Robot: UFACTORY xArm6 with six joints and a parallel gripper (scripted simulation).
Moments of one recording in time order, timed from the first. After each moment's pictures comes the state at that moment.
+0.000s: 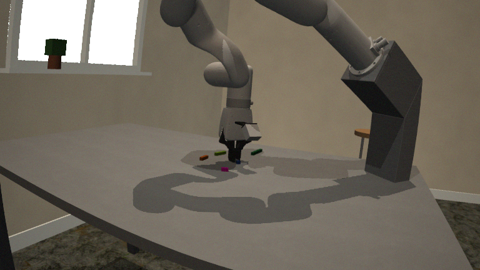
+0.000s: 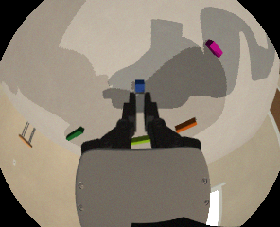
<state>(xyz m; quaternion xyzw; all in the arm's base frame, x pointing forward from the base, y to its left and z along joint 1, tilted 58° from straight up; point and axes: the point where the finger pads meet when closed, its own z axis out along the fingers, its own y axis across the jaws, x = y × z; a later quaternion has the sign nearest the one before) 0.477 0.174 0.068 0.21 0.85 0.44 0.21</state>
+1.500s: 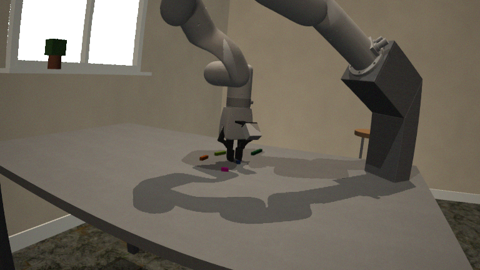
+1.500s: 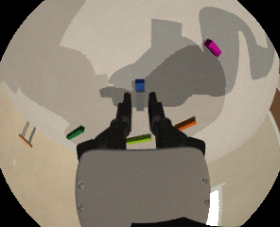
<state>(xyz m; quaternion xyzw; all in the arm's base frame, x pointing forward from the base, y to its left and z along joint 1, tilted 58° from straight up) 0.475 0.173 0.069 0.21 0.85 0.44 0.20</state>
